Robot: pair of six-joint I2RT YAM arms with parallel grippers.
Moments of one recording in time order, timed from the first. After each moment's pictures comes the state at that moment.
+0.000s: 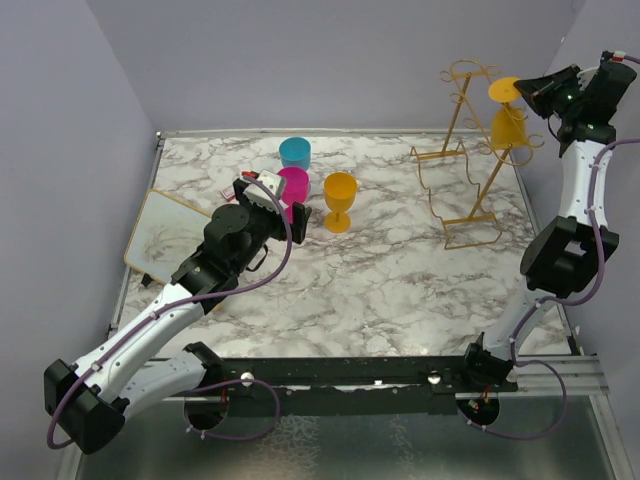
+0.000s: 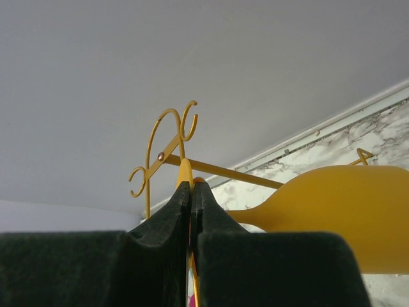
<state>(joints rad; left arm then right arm) -0.67 0.94 0.83 0.01 -0.17 -0.05 -0.38 1.95 2.02 -0.22 -0.57 0.81</state>
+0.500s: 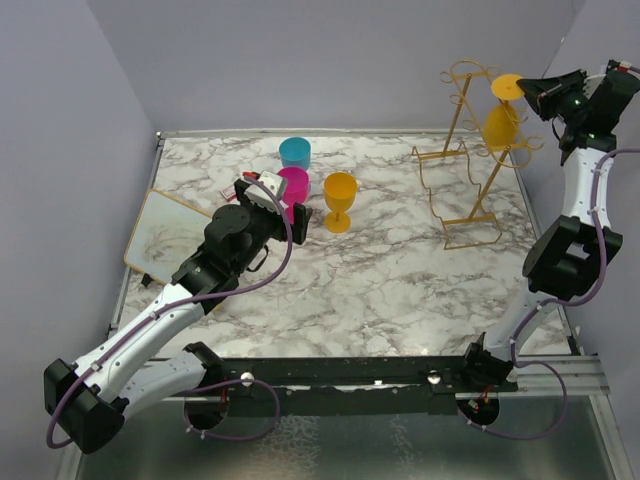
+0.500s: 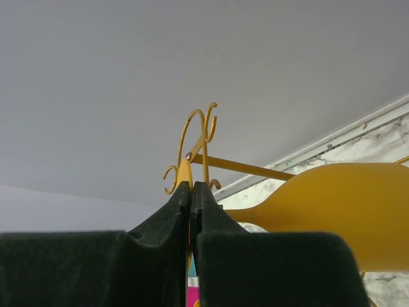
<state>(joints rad) -0.68 0.94 0.83 0.01 -0.17 -0.05 -0.43 1.93 1.89 -0.04 -0.67 1.04</state>
